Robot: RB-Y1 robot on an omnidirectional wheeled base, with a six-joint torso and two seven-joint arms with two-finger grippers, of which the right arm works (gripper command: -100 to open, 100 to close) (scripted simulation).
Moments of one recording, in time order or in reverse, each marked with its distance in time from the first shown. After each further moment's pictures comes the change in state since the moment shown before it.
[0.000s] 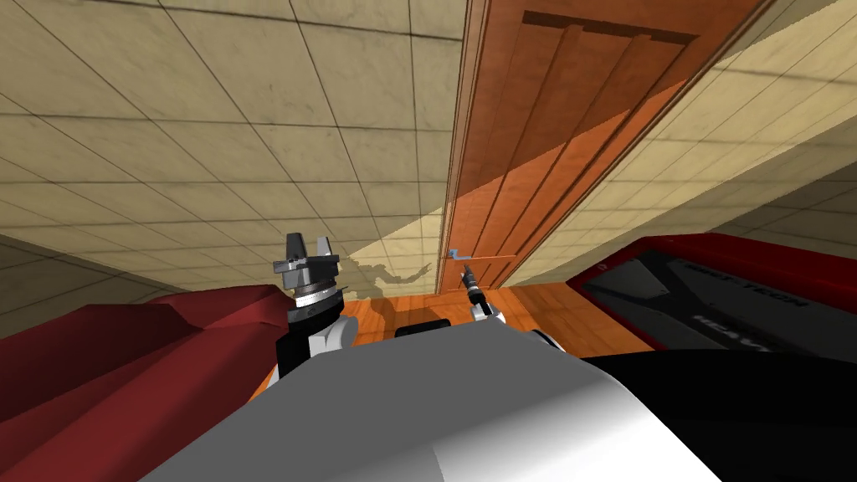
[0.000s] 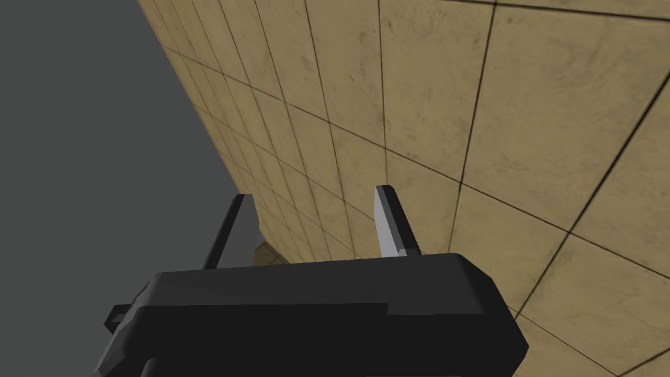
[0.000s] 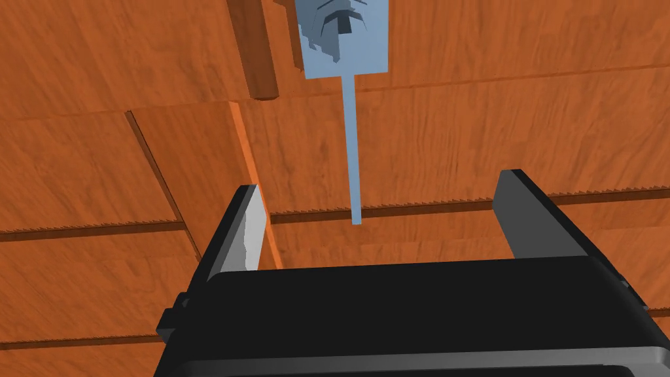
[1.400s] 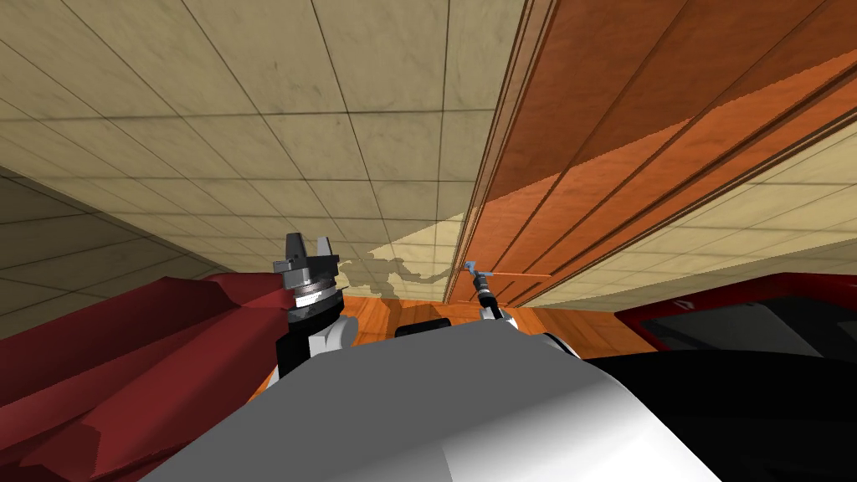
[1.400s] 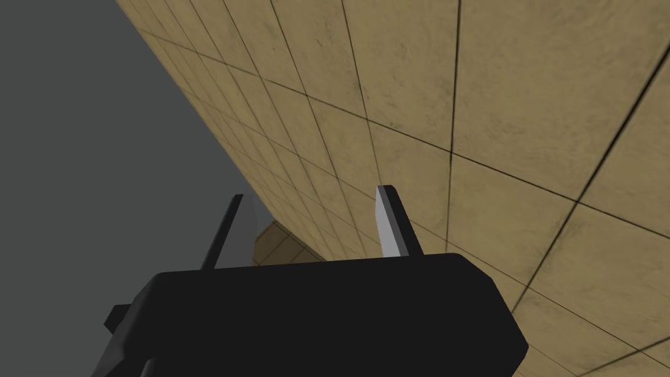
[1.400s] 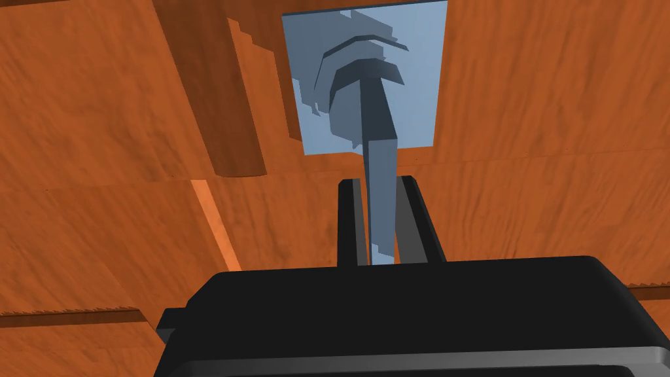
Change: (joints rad) arm 0.022 -0.055 -0.087 0.065 -0.046 -0.050 -0.029
